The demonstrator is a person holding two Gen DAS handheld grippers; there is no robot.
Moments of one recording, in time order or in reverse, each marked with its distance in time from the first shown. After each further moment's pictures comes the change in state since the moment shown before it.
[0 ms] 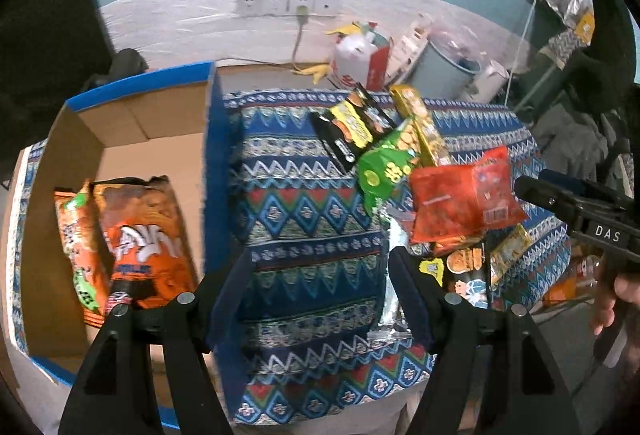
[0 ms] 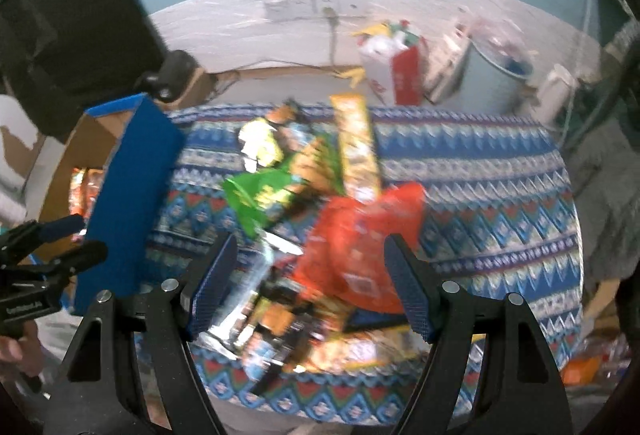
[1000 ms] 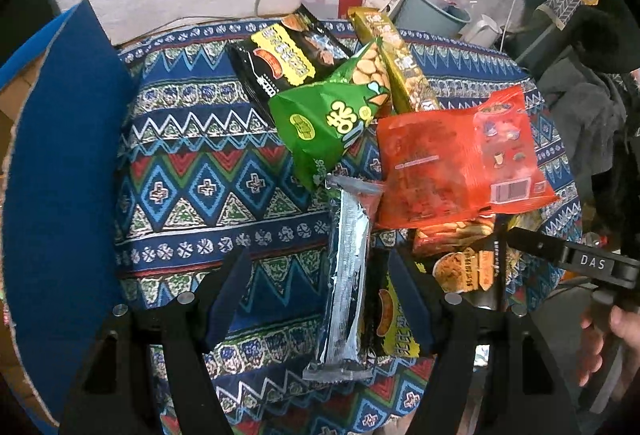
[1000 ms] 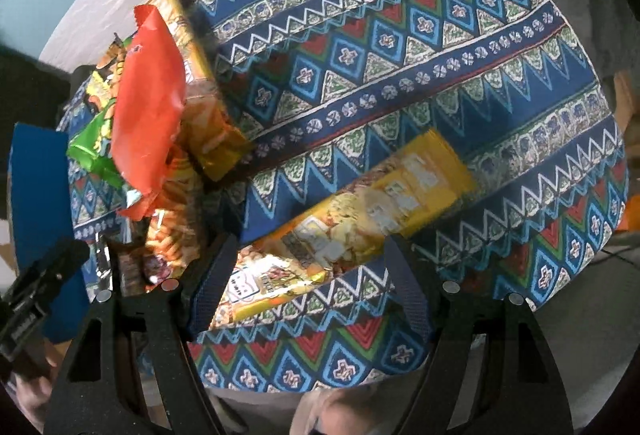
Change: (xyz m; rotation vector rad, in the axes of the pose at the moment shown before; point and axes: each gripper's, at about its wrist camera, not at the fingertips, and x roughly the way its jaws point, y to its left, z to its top) left arm 0.099 -0.049 -0.005 0.025 0.148 -0.048; right arm 0.070 -0.114 -0.089 0.443 0.279 -0.029
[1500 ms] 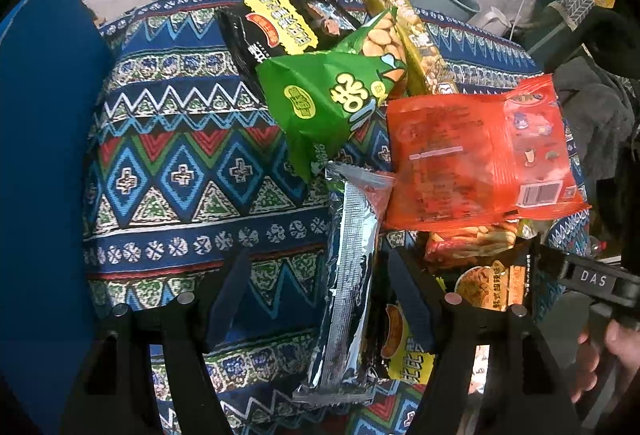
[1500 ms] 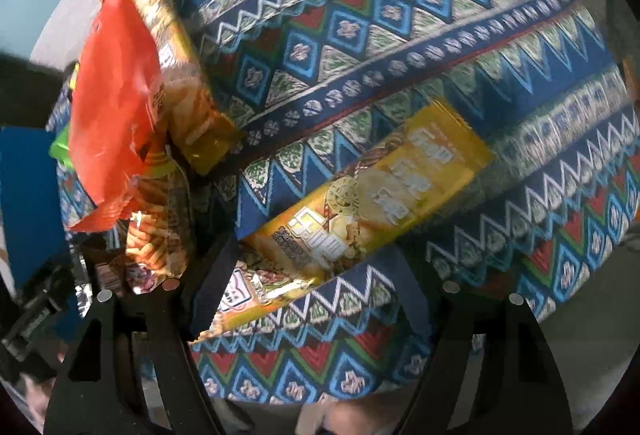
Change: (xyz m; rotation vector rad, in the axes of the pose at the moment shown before) left arm 0.029 0.006 0.002 -0.031 0.059 -0.017; right arm 0.026 -0.002 0.001 0.007 0.054 -0.005
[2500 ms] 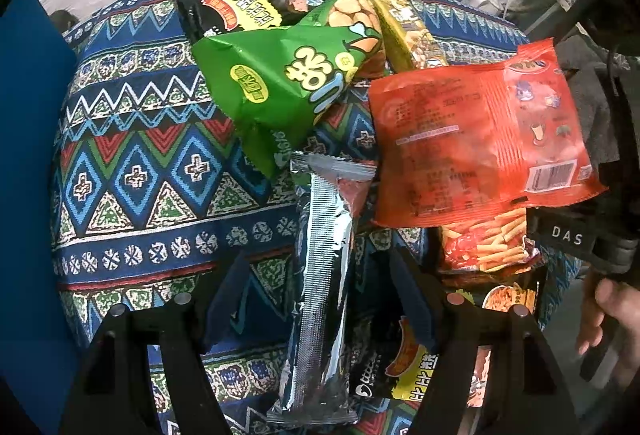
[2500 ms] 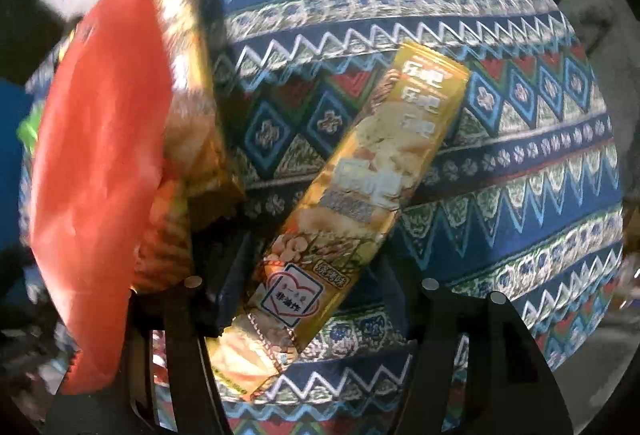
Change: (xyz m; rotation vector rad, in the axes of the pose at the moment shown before) left arm 0.026 -0.026 -0.001 0.054 0.019 -0.011; right arm 0.021 0.040 0.064 -0.272 -0.079 -0.153
